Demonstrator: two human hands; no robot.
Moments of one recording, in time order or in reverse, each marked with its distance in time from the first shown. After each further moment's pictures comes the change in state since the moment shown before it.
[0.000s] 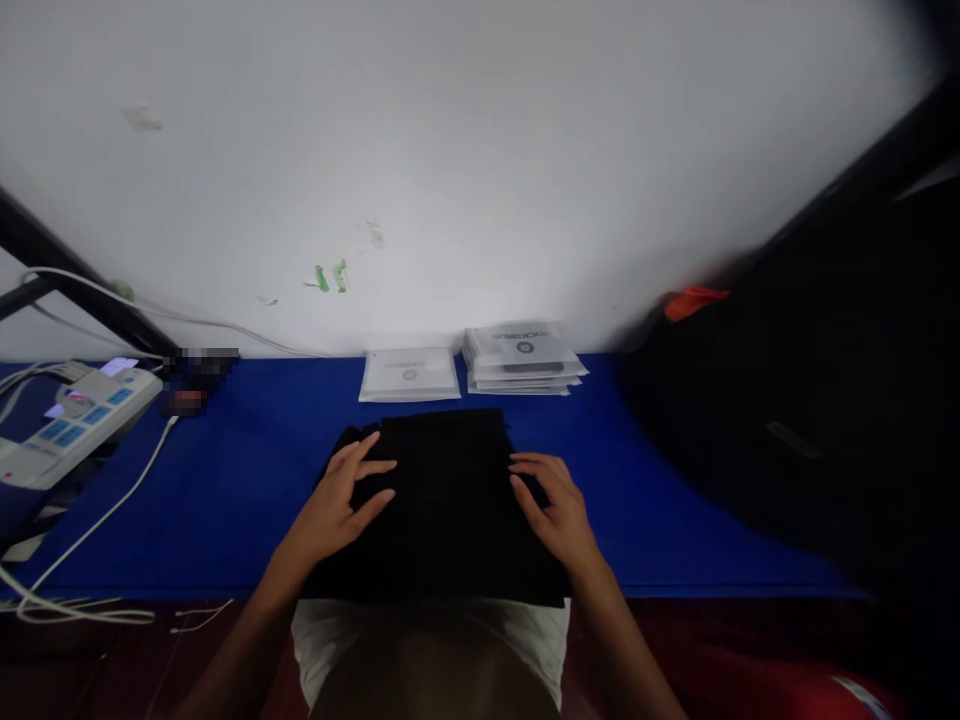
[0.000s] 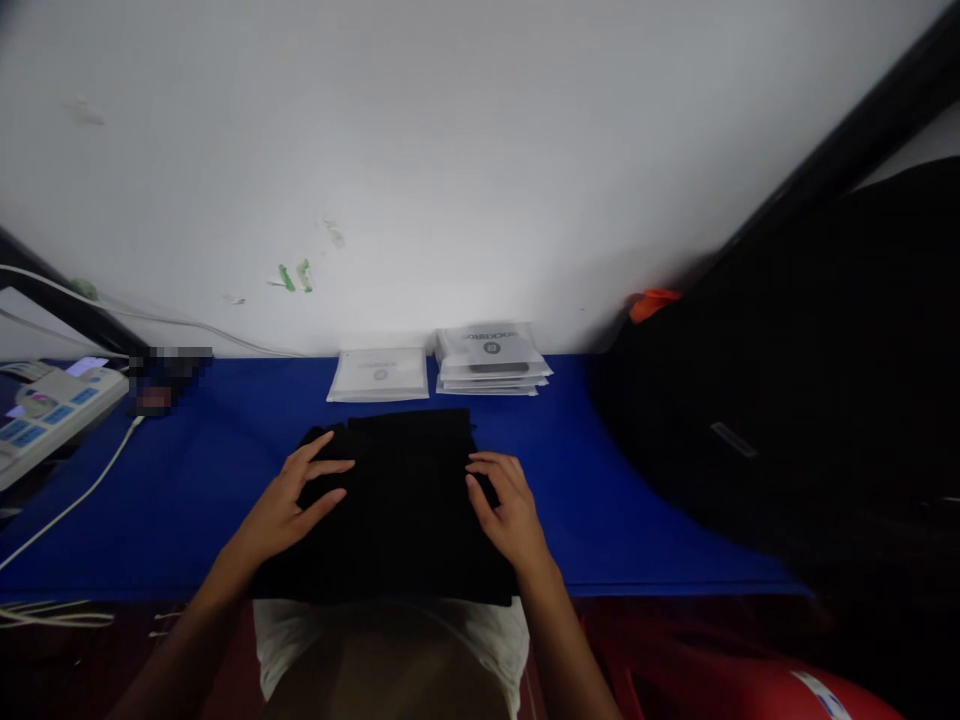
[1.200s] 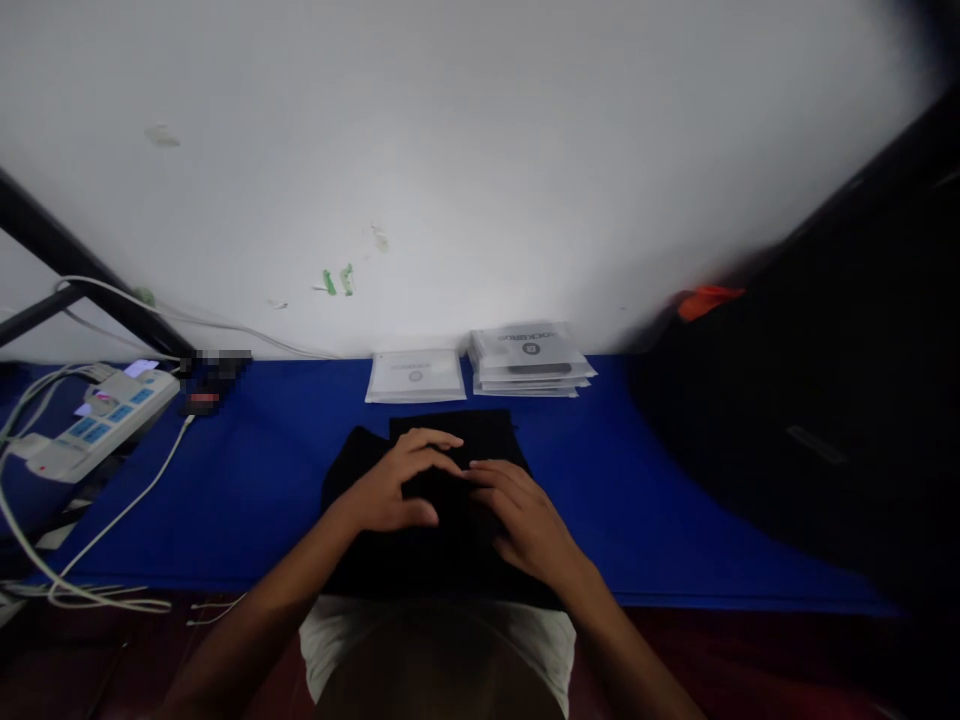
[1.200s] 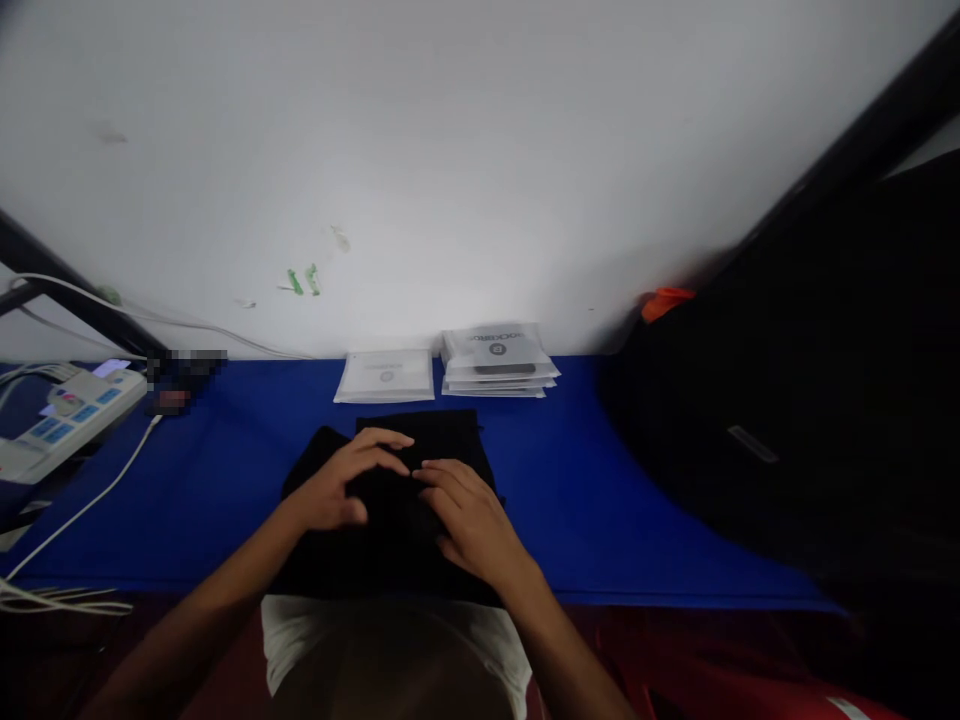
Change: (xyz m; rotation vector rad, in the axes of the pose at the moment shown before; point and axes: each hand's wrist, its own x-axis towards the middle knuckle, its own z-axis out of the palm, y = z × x) left_hand 0.058 0.037 0.010 -0.188 -0.206 0.433; right_hand 0.017 -0.043 0.006 0.053 -0.325 -0.429
